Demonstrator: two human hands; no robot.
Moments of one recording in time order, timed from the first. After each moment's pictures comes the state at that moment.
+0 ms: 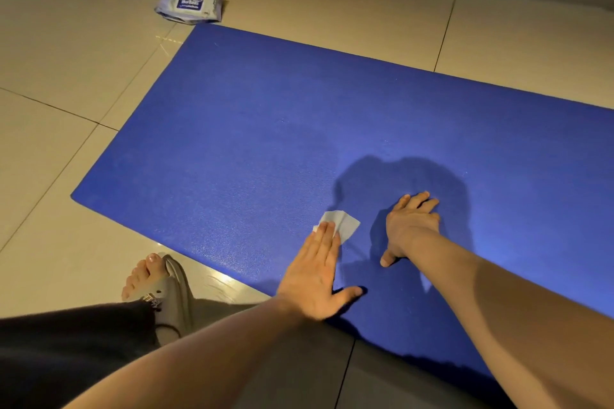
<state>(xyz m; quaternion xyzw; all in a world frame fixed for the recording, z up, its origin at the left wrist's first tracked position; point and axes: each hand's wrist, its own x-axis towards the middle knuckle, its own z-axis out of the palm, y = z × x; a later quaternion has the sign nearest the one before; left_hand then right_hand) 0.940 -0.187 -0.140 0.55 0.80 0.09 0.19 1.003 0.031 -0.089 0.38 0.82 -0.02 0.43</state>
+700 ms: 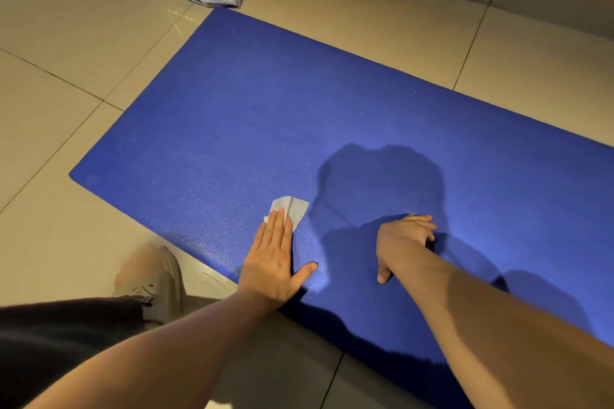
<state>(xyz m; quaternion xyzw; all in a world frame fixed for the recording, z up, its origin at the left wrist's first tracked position) 0.888 -0.218 -0.148 0.44 0.89 0.07 0.09 0.971 0.025 -0.099 0.38 0.78 0.06 0.49</state>
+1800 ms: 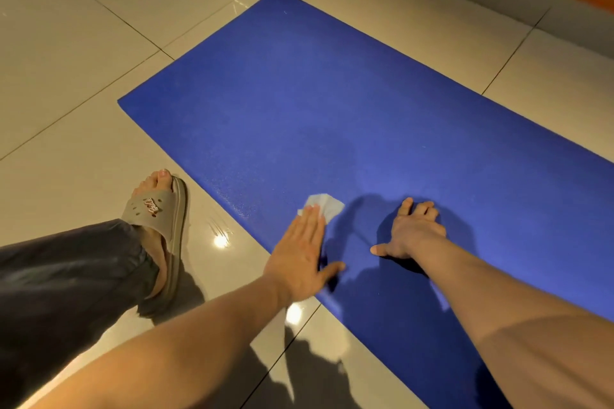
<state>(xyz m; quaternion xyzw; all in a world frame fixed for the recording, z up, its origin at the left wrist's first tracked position) 0.998 -0.197 -0.126 0.39 0.90 0.03 0.20 1.035 0.039 -0.086 0.31 0.86 -0.03 0.41</state>
